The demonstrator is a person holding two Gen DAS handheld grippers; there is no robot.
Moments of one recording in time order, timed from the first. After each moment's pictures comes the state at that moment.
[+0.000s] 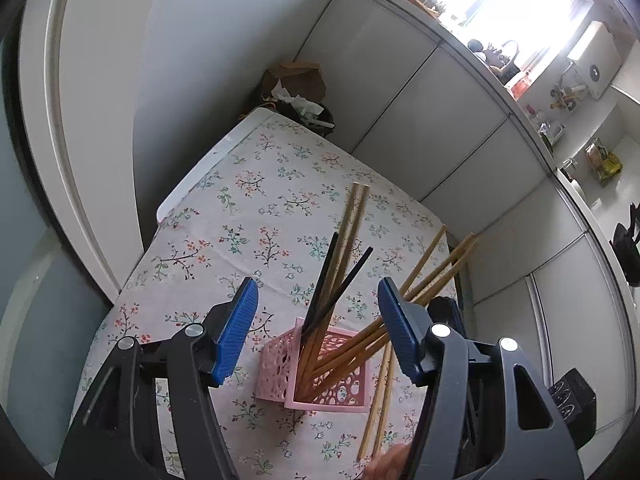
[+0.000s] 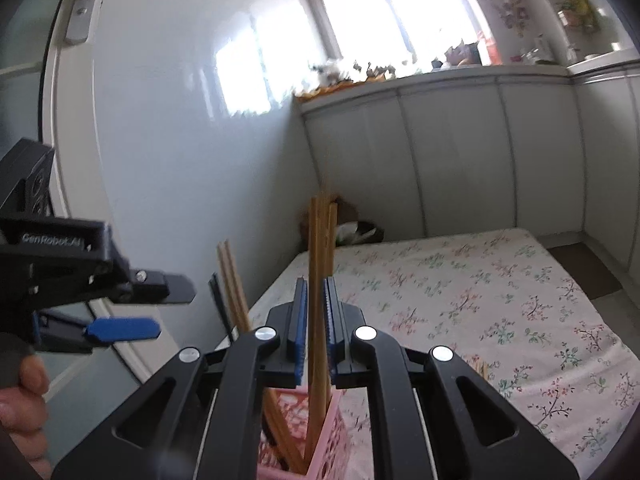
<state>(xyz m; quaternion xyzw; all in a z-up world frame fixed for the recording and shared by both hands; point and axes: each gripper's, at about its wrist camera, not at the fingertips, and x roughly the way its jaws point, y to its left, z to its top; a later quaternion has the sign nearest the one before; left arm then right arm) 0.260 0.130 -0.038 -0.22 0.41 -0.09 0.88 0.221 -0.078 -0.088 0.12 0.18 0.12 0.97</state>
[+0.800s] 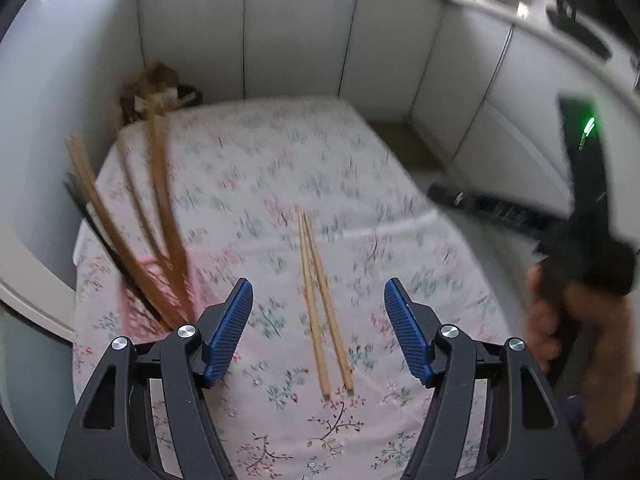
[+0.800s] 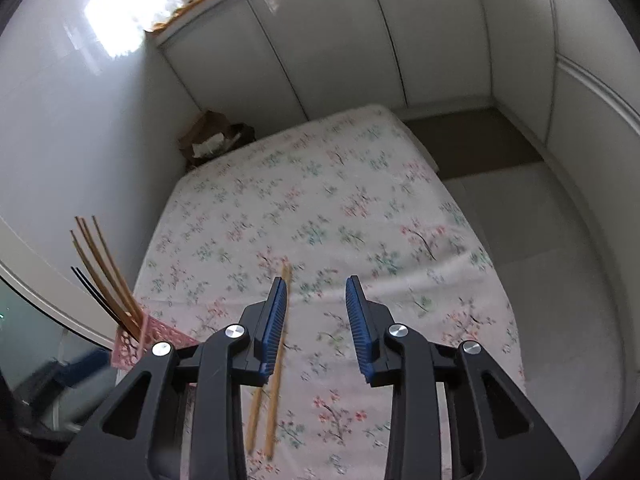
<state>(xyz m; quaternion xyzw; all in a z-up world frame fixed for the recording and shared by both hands) 0.205 -0.064 -0.069 0.07 0.46 -0.22 0.86 0.207 -0.276 -0.097 0.21 0.43 -0.01 0.88</state>
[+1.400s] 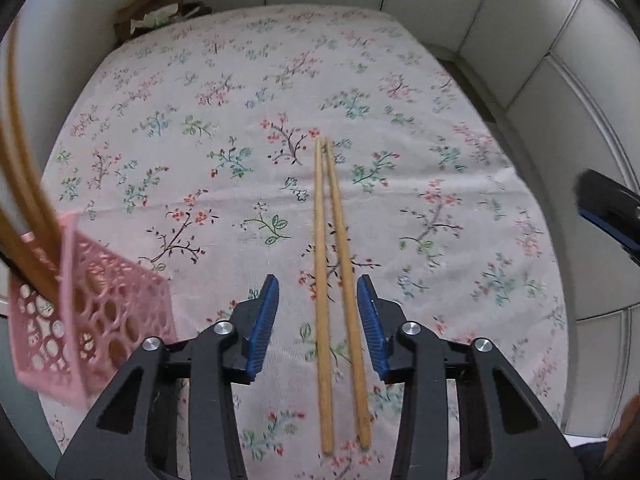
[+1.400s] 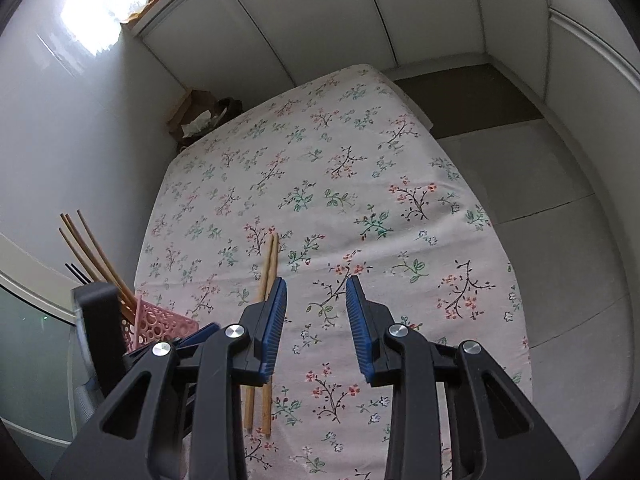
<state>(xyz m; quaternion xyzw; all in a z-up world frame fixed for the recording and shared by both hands) 0.277 -0.101 -0.174 0.08 0.57 -0.16 0.81 0.211 -0.292 -0.110 0.25 0.47 0.00 0.85</state>
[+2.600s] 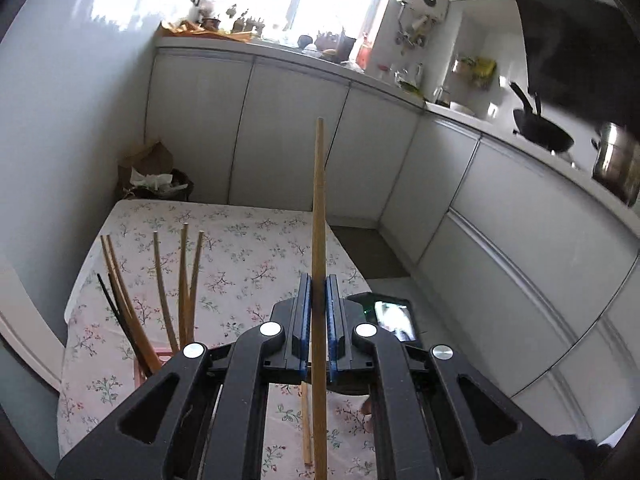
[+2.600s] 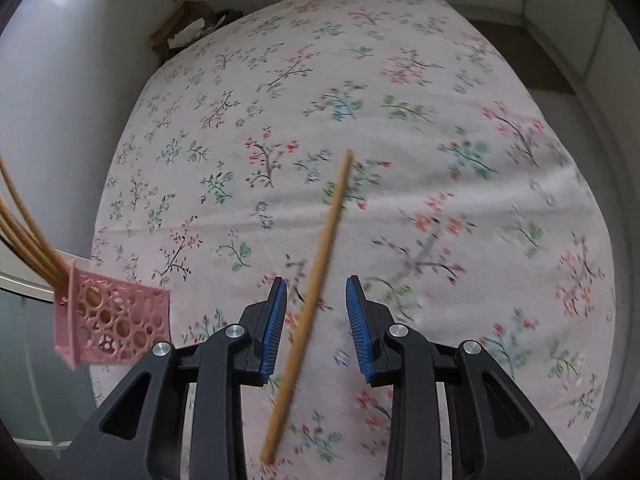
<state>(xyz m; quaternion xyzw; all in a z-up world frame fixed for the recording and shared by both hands) 0.195 -0.035 0.003 -0.05 0.29 -0.27 0.92 0.283 -0.201 -0.193 0.18 0.58 0.01 0.80</state>
